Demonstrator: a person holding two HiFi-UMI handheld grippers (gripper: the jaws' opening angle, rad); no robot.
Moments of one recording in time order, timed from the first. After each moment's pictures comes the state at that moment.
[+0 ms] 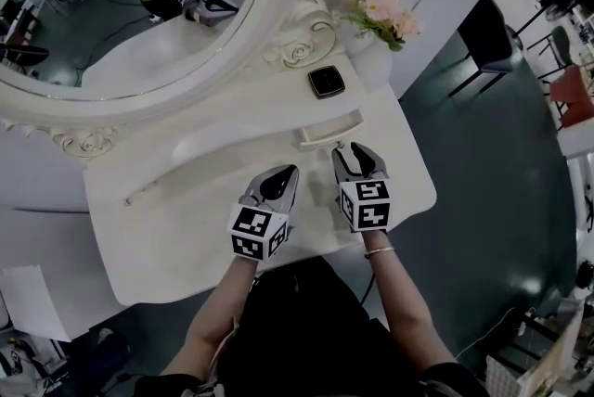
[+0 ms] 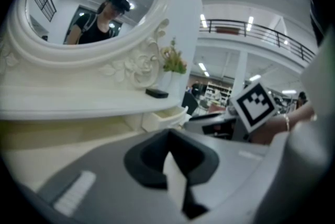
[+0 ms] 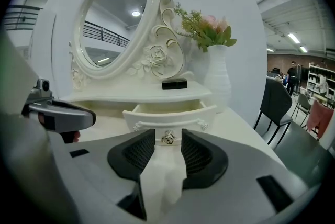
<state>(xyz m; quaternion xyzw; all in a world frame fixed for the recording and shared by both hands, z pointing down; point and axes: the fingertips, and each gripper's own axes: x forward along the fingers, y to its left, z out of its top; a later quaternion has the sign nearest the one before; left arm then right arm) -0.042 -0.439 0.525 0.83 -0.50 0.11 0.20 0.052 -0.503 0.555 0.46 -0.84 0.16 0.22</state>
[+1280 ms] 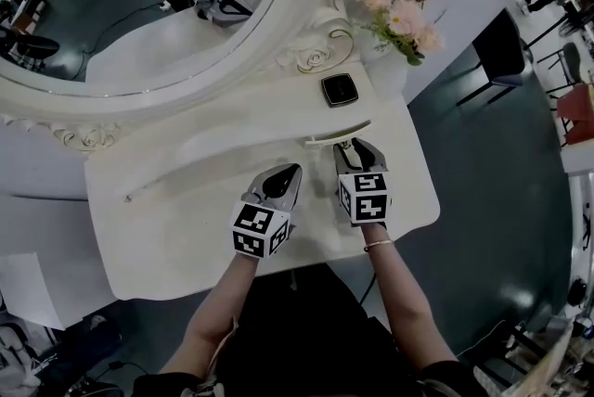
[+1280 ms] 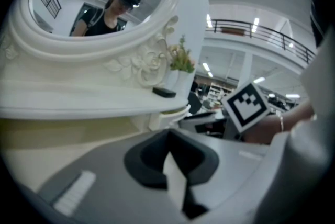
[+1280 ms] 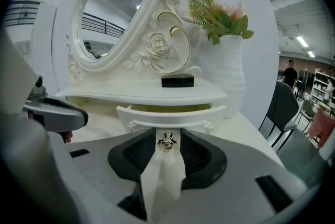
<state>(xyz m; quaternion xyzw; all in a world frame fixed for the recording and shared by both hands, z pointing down) -0.054 -0.458 0.531 0.82 -0.51 0.10 0.21 0.030 -0.537 0.566 0.44 -0.85 0.15 0.25</state>
